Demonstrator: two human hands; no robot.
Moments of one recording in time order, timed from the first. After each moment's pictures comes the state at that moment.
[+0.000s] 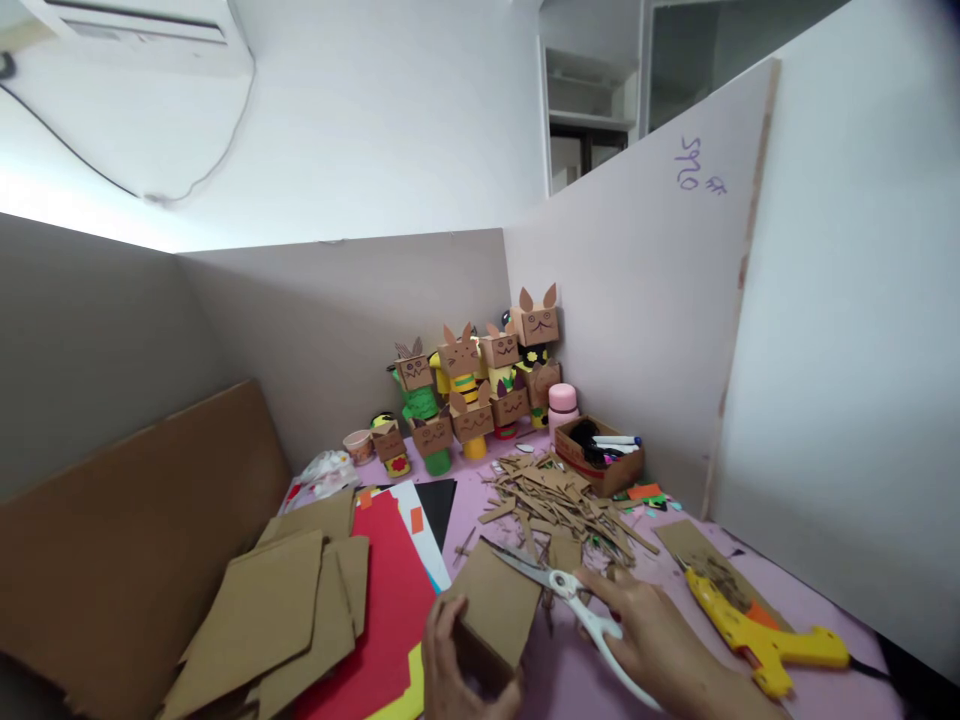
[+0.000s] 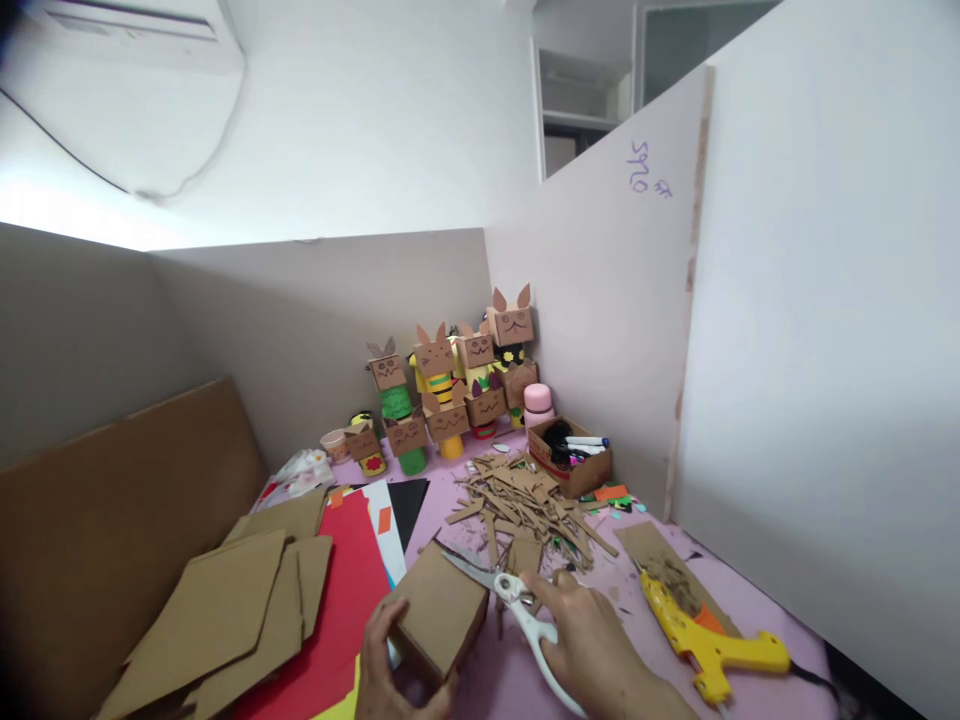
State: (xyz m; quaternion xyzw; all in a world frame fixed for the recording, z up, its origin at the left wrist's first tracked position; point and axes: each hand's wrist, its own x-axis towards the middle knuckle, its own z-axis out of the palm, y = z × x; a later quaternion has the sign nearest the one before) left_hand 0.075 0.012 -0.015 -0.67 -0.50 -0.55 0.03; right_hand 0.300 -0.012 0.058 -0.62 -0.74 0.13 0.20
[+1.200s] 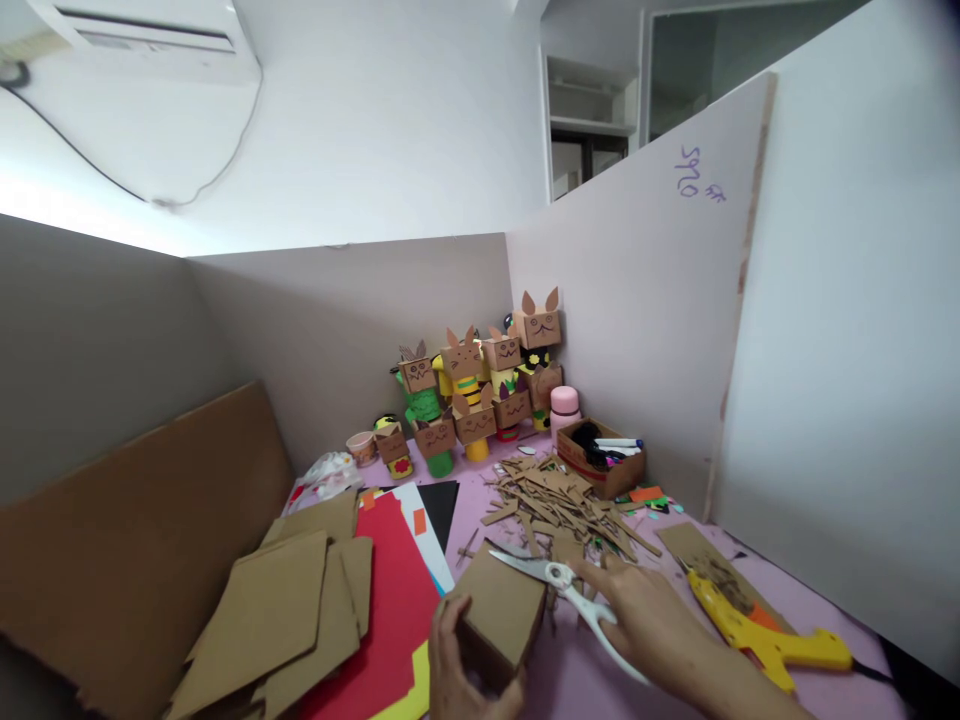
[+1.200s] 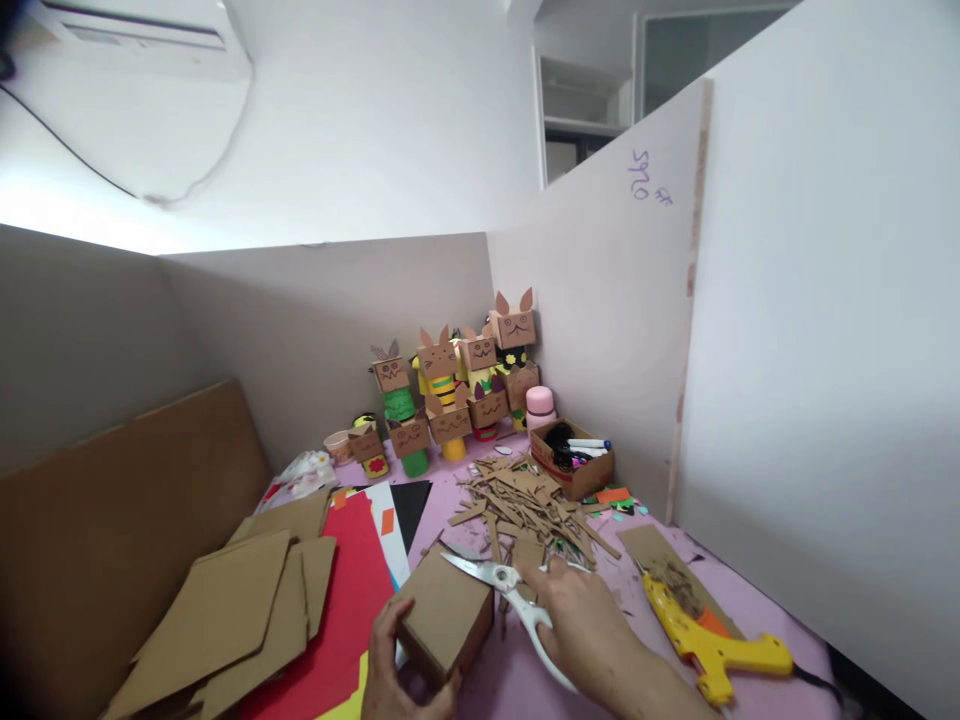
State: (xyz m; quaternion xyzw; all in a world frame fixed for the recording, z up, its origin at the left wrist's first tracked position) left_hand 0.076 0.014 -0.017 -0.66 -0.50 -0.56 -0.02; right_hand 0.297 -0.007 0.083 -0.61 -0.77 0.08 0.14
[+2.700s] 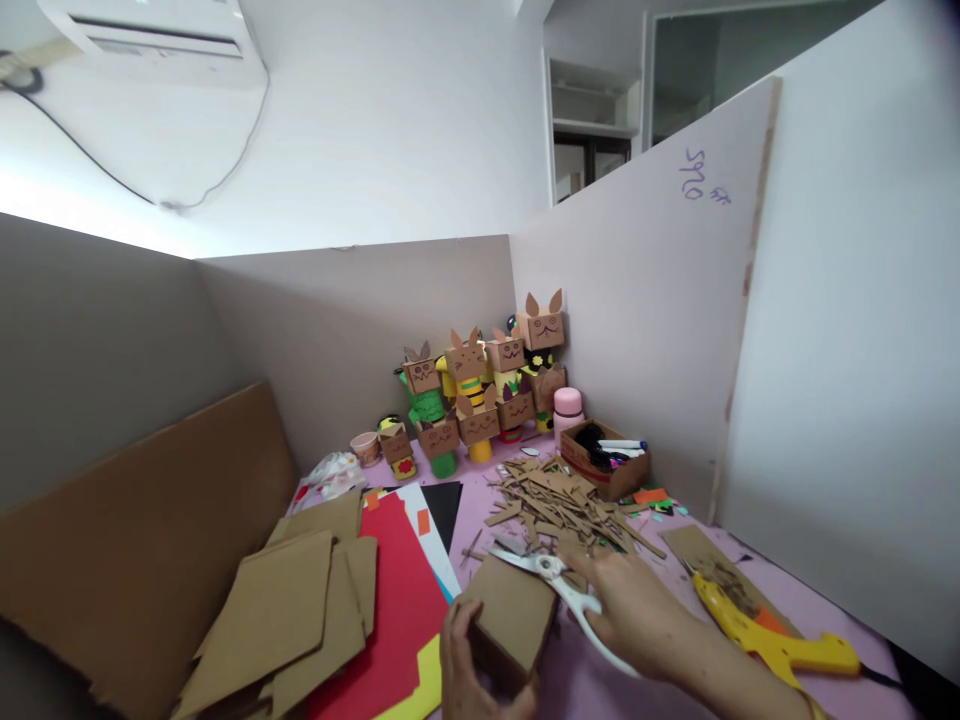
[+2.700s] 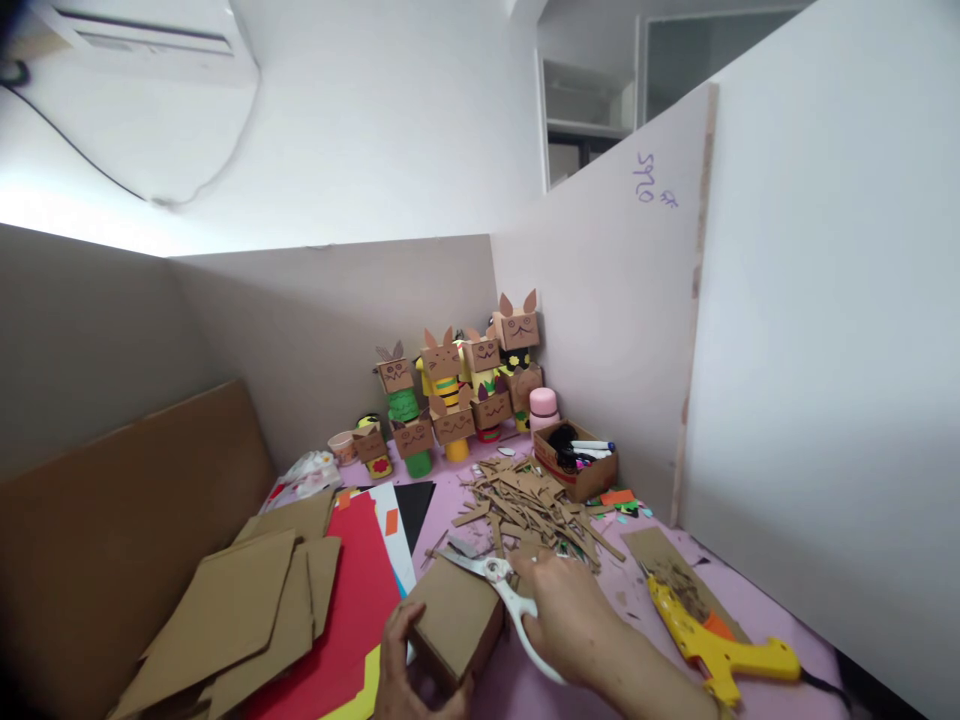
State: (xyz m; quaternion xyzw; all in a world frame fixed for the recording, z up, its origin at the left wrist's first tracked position) left_hand 0.083 0.011 -0.024 -0.65 -0.51 -0.56 -0.03; right_hand 0.284 0.003 0.096 -0.60 -0.78 0.07 0.14
